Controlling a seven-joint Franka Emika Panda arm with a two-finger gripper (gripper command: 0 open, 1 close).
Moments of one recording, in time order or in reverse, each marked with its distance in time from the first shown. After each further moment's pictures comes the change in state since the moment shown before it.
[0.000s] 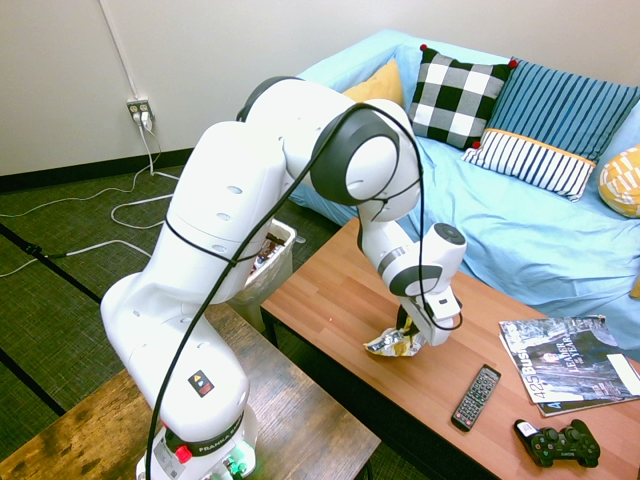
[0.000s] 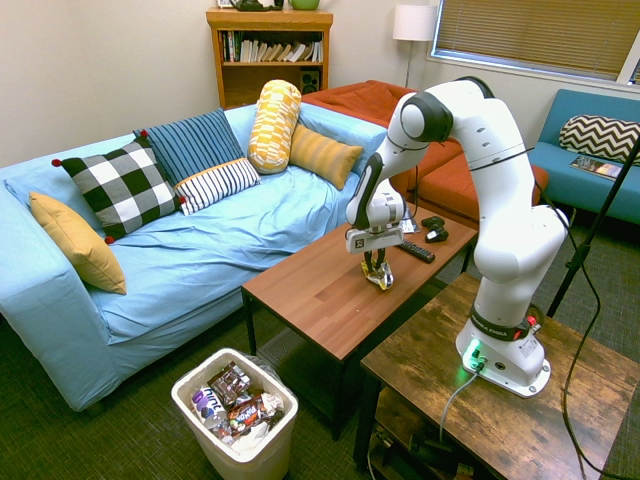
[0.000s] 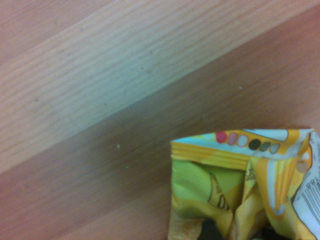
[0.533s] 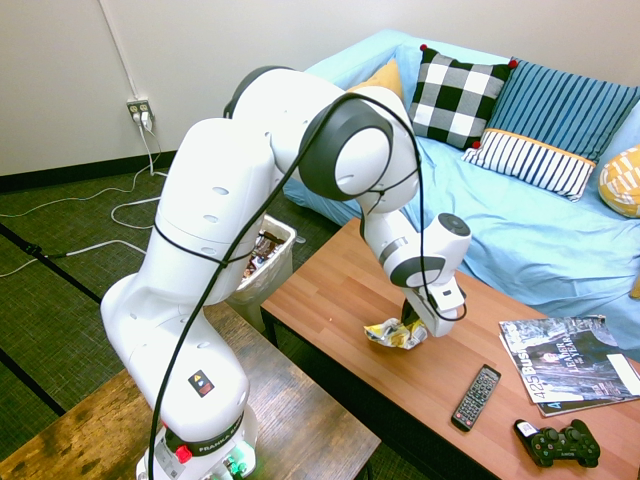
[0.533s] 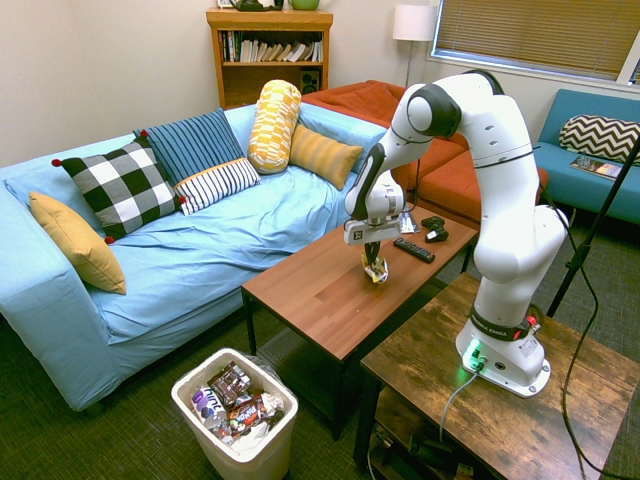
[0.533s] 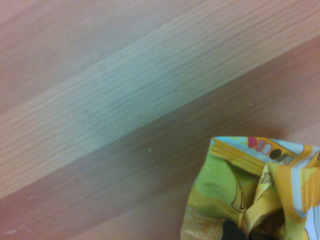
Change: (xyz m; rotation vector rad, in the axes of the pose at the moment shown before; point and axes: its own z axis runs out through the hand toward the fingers) arm -0.008 -0.003 -0.047 0.065 -0.010 -0.028
